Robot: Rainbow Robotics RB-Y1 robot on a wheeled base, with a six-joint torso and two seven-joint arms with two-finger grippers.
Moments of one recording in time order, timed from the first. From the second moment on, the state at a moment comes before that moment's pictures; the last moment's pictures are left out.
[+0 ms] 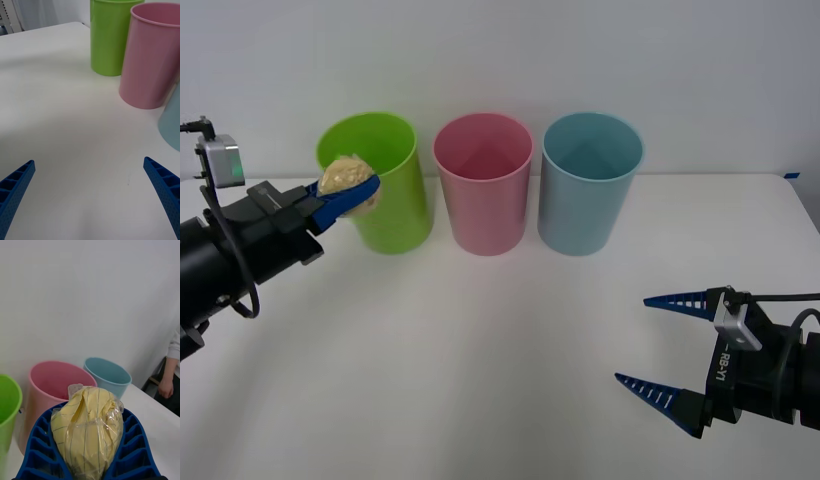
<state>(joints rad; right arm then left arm) 0.27 -0.45 -0.25 -2.16 1.66 -1.26 -0.40 0.03 0.74 0.03 -1.97 -1.04 -0.58 0.58</state>
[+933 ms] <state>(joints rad) 0.27 -0.45 -0.25 -2.16 1.66 -1.26 -0.40 -0.13 1.02 -0.14 -1.99 -1.06 -0.07 0.63</state>
